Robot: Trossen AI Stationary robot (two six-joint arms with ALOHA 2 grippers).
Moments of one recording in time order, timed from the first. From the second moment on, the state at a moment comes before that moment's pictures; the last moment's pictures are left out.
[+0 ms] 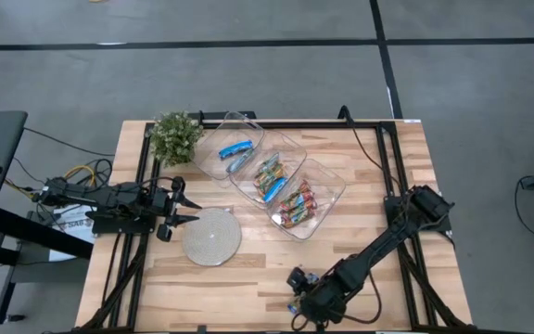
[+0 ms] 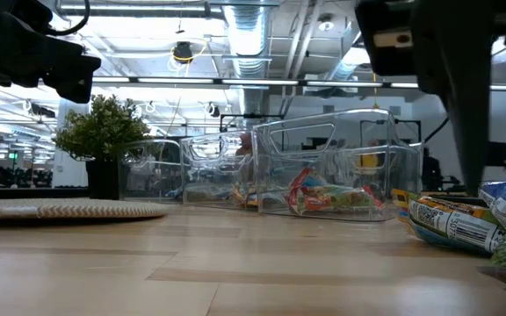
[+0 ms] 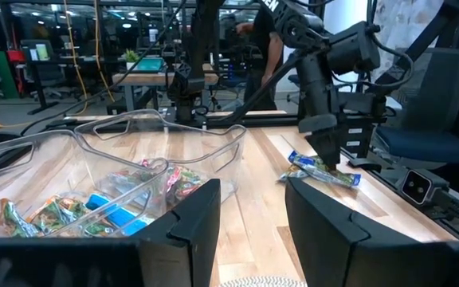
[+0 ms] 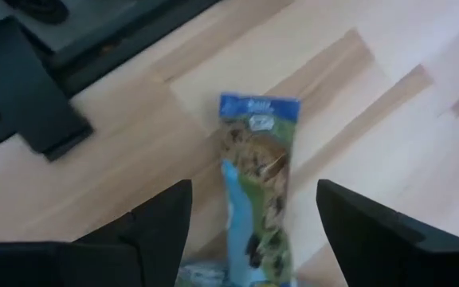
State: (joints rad) left arm -0.17 0.03 0.01 0.03 -0.01 -0.01; right arm 0.70 1.97 1.29 -0.44 0.06 -0.32
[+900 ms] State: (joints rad) left arm -0.17 0.03 0.01 0.03 -0.01 -0.01; right arm 0.66 2.02 1.29 -0.52 0.04 -0.18
